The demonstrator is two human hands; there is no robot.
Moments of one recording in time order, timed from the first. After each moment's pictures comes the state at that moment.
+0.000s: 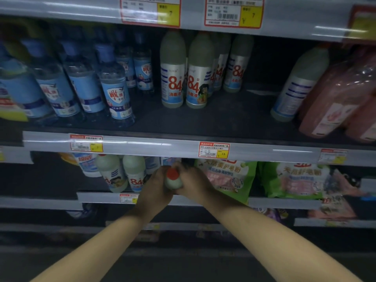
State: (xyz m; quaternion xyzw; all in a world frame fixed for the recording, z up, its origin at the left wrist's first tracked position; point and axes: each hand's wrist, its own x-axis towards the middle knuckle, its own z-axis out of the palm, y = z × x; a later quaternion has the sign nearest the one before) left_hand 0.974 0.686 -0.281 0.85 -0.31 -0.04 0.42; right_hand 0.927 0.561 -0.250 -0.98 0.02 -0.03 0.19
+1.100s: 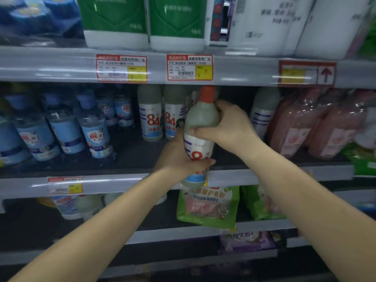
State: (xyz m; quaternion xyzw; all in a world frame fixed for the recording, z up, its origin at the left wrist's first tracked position) left_hand 0.965 0.599 -0.107 0.74 -0.38 -0.10 0.54; right_hand 0.889 0.496 -0.034 -0.87 0.17 -0.26 0.38
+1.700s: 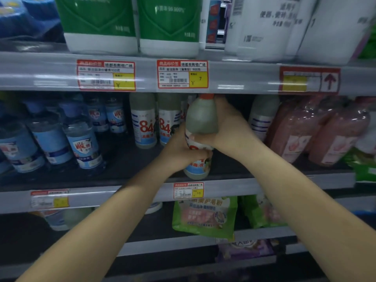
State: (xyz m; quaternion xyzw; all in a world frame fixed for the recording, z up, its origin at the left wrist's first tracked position) left_hand 0.995 0.561 -0.094 0.66 -0.44 -0.17 0.58; right_hand 0.904 0.476 -0.027 -0.92 0.14 -0.24 0.29
